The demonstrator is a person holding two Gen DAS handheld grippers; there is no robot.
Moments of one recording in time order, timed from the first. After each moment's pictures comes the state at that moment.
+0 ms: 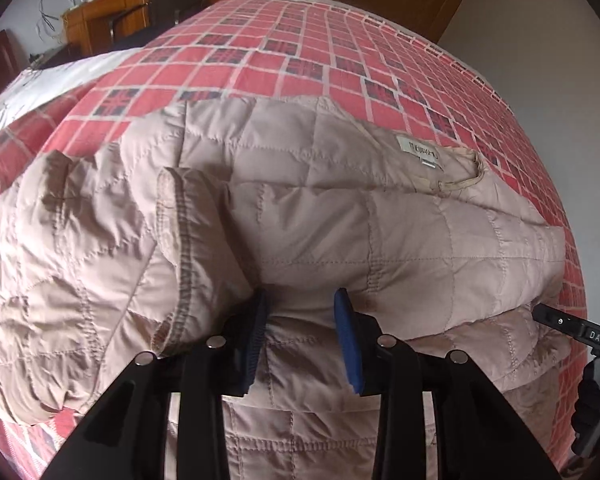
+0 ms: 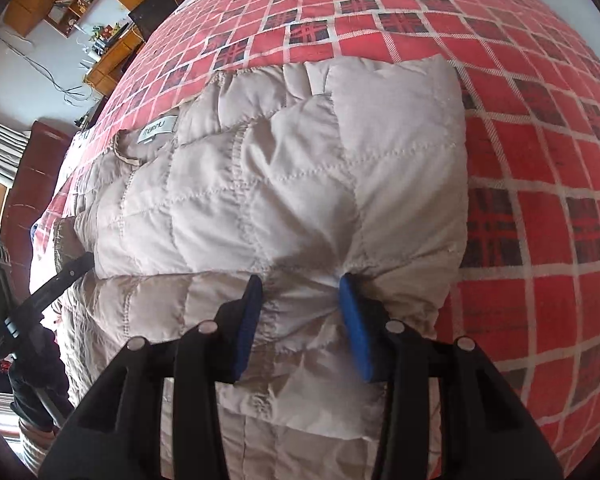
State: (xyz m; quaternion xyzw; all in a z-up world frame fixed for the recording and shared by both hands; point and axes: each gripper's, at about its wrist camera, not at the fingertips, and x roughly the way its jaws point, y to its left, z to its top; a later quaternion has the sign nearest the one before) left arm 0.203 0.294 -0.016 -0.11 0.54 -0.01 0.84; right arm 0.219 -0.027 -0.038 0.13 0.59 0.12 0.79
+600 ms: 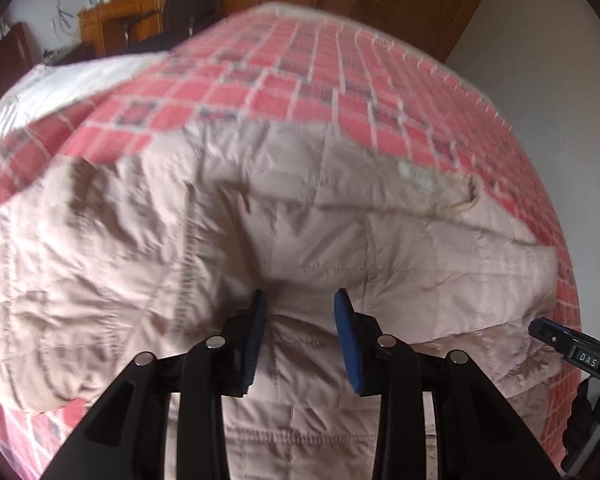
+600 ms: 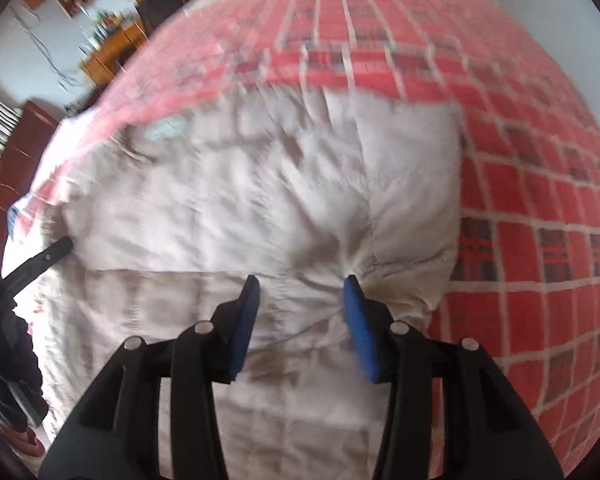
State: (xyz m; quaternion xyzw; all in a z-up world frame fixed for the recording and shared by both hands) left arm 0.188 0.302 0.016 -0.12 0.50 0.01 0.86; right arm 0.206 -0.003 -0.002 0.07 0.56 0.11 0.82
